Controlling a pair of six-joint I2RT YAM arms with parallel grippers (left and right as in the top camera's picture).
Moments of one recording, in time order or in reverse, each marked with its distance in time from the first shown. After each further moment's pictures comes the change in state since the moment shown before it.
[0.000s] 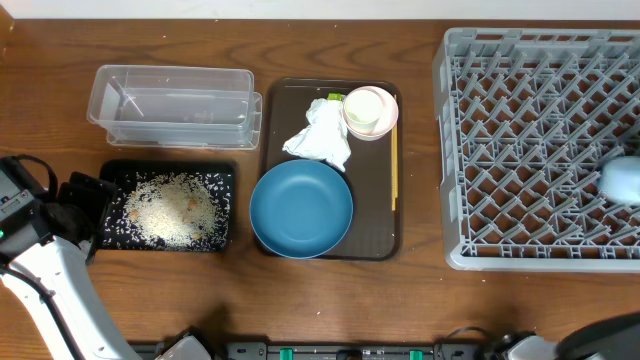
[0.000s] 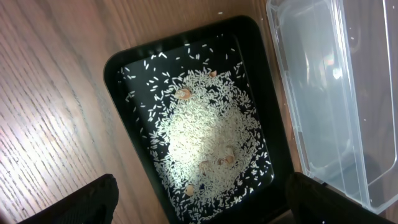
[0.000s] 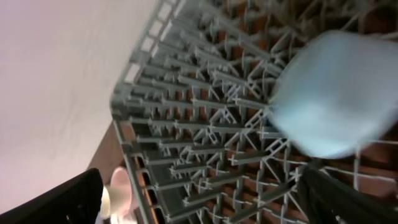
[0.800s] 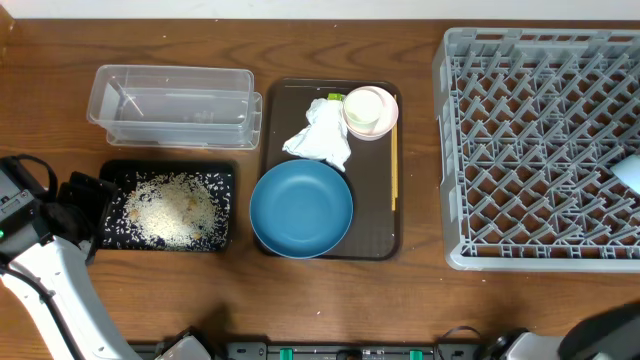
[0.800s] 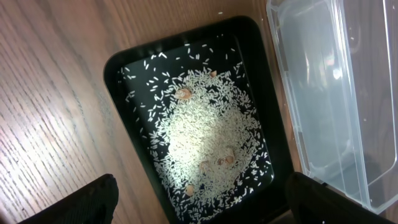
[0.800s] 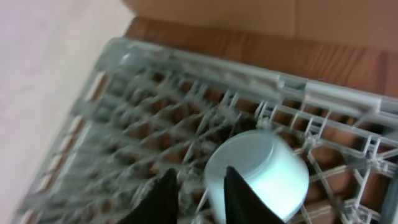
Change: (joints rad) left arm 0.000 0.000 0.000 0.000 0.000 0.000; right arm 0.253 0.092 0.000 0.405 0.815 0.362
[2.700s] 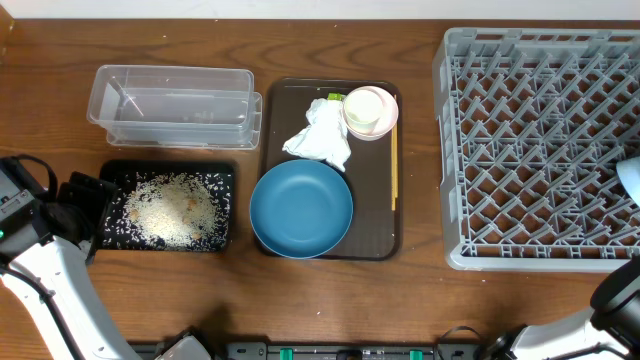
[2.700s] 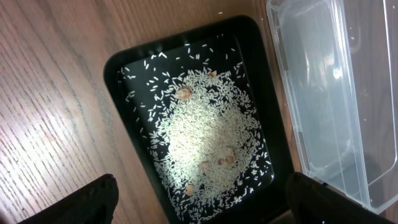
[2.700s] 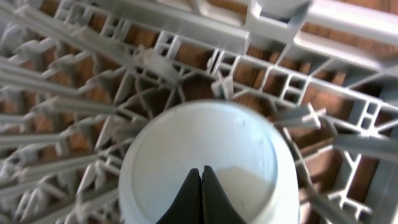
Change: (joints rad) left arm 0.000 0.000 0.000 0.000 0.000 0.000; right arm 0.020 0.230 0.016 -0.094 0.064 -0.056
